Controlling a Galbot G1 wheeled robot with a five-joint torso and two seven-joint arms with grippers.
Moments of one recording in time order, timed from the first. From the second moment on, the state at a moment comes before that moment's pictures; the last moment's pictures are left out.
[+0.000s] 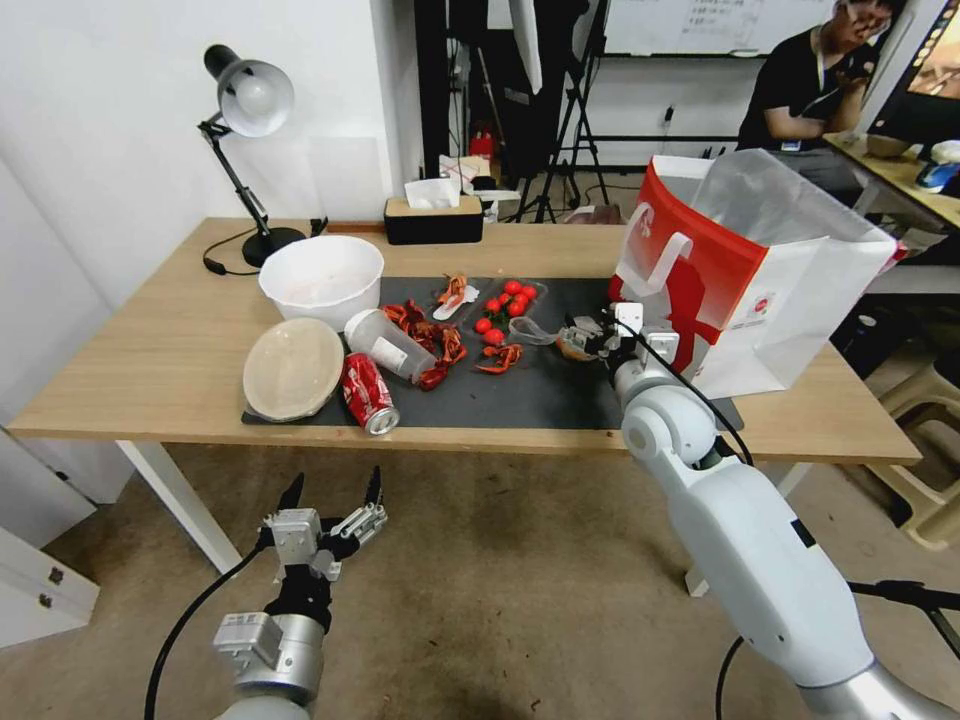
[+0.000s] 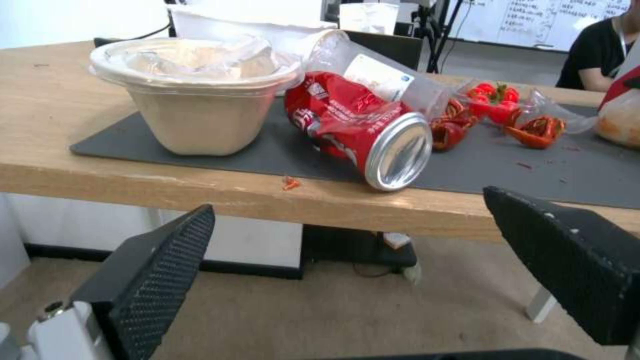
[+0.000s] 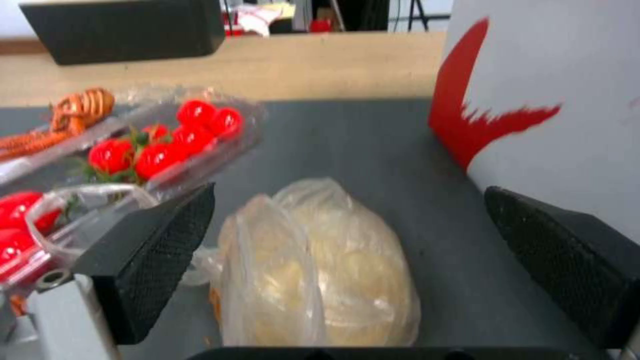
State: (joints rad) left arm 1.79 -1.36 -0.42 -2.19 -0.27 -0.08 -0.17; right arm -0.77 1.17 0.14 1.70 0.64 -0.48 0.41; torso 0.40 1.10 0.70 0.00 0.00
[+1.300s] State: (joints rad) left arm 1.79 -1.36 -0.42 -2.18 -0.27 -0.11 -0.19; right arm -0.85 1.14 0.20 1.76 0.72 -0.55 0.35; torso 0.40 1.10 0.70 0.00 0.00
